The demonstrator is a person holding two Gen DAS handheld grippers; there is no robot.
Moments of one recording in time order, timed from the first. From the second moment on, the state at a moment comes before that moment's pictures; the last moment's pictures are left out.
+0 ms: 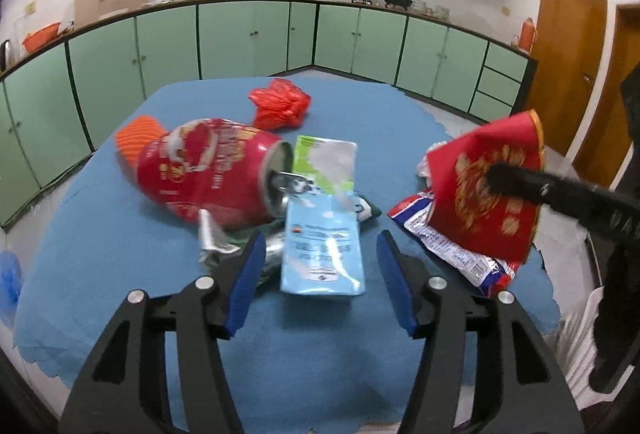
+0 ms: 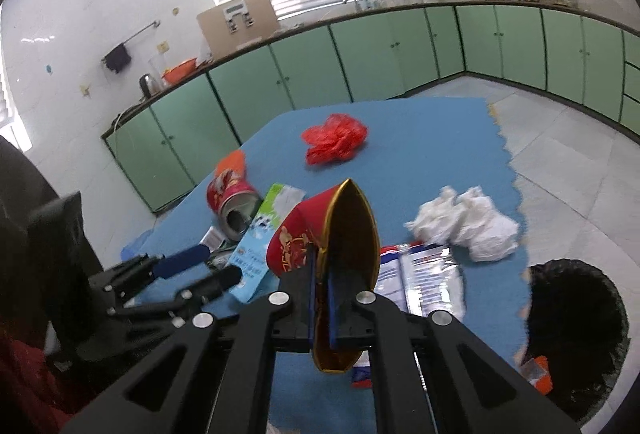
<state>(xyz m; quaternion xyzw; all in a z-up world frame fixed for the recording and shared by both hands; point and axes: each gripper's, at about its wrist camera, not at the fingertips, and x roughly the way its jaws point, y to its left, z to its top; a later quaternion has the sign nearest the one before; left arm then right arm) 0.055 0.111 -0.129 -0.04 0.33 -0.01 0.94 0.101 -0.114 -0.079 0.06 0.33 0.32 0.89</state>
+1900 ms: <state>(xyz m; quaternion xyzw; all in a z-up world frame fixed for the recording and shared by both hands) 0.097 0.068 -0.137 0.02 0.35 -0.04 0.94 0.106 -0.176 -0.080 0.11 0.31 0.25 0.91</state>
